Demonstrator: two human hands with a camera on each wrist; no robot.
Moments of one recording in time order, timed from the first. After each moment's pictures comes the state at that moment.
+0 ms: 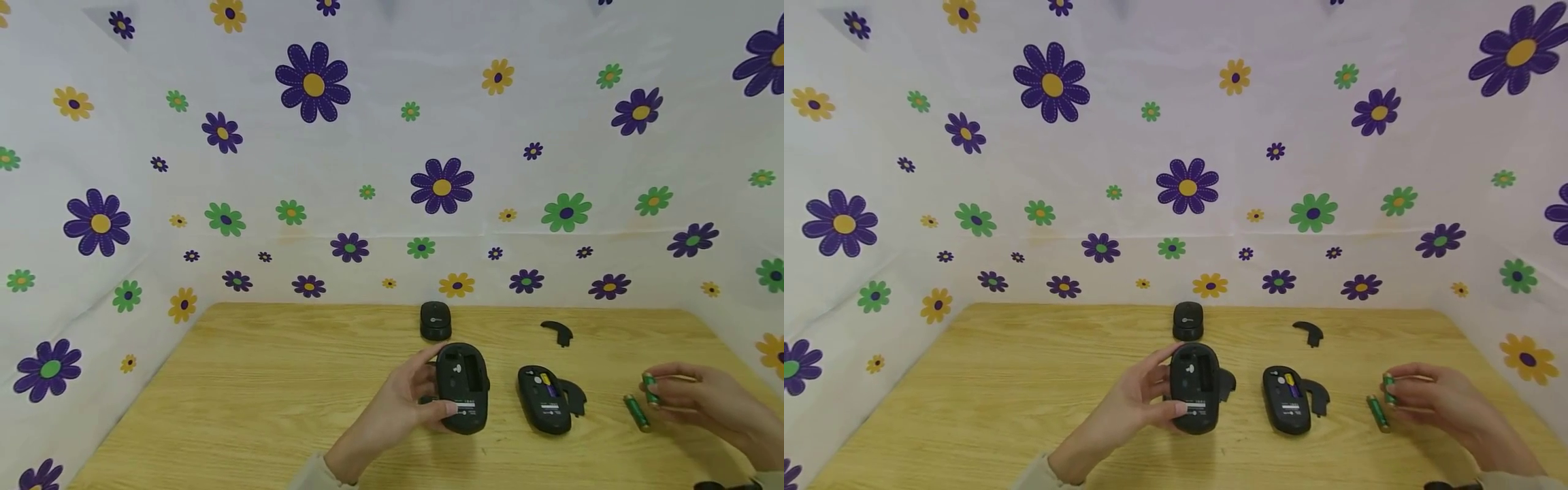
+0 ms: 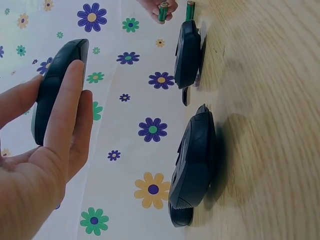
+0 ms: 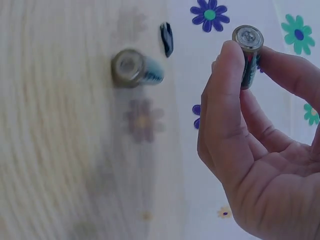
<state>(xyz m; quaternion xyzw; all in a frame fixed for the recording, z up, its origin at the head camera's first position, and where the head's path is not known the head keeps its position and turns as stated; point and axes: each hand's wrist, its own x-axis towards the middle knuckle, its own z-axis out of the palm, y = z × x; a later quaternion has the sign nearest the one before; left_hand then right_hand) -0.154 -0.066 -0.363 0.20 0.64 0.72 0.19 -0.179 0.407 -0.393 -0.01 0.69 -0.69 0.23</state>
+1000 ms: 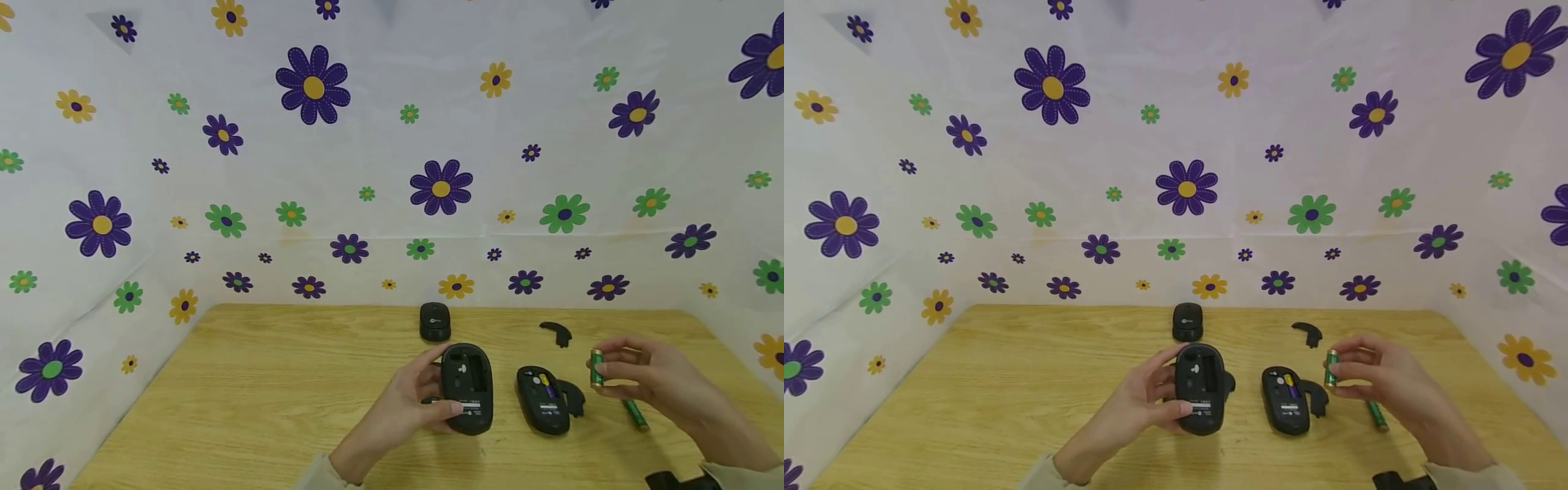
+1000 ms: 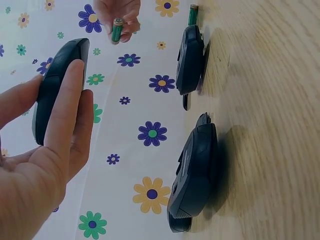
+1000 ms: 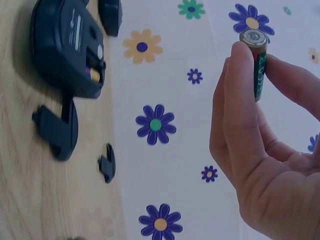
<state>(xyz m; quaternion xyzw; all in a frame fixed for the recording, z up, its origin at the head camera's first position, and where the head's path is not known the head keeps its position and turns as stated) -0.152 -0.057 -0.362 0.19 0.62 0.74 0.19 -0.175 0.326 -0.359 -0.13 0.71 -0.68 0.14</state>
